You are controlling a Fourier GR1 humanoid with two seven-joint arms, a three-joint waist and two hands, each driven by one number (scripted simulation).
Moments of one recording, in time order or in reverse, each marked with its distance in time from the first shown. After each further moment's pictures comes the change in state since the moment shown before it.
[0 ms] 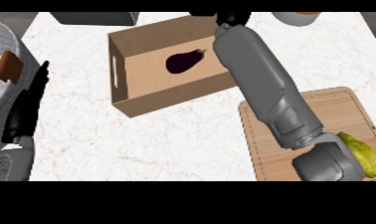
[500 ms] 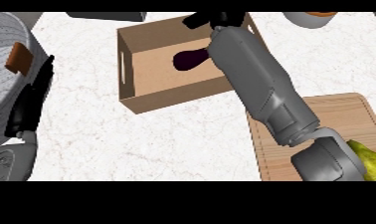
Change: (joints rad) left arm -0.028 0.004 -0.024 -0.014 -0.001 -0.016 0.011; right arm -0.052 0.001 0.075 0.110 0.122 0.182 0.193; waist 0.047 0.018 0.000
